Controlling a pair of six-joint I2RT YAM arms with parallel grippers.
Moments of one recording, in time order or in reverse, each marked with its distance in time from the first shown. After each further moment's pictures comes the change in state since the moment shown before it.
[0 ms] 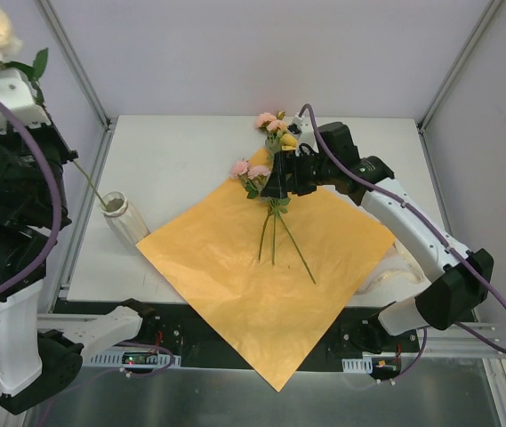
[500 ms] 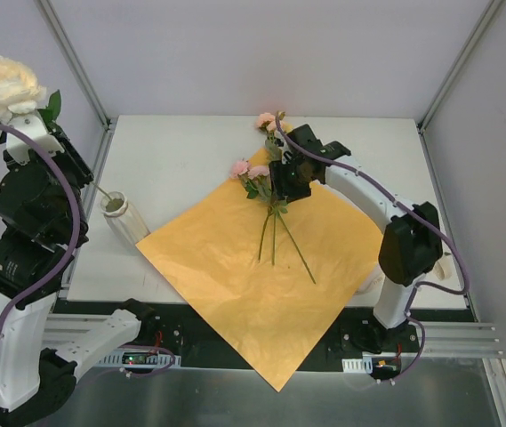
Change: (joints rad) left arm 0.000 -0.168 -0.383 0.027 -0.101 -0.208; right arm -0.002 0.327 0.167 -0.198 0.232 -0.043
